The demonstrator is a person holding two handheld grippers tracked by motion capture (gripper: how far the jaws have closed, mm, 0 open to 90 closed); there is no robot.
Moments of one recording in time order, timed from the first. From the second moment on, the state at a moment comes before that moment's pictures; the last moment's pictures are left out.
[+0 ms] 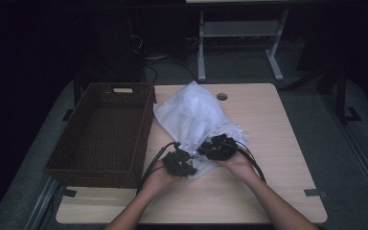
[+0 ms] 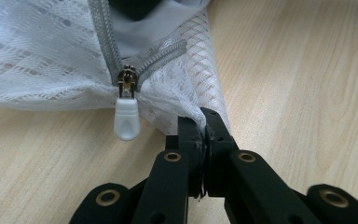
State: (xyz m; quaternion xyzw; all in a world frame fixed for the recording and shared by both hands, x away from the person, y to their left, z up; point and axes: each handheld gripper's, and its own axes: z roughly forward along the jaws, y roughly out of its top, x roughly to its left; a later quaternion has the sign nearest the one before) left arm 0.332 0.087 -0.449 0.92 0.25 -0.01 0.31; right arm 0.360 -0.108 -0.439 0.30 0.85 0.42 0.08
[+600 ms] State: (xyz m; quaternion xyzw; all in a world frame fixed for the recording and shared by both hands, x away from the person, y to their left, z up) left arm 0.332 0.086 -0.450 0.92 0.24 -0.01 0.30; right arm 0.329 -0.224 -0.452 0.36 0.86 0.36 0.09
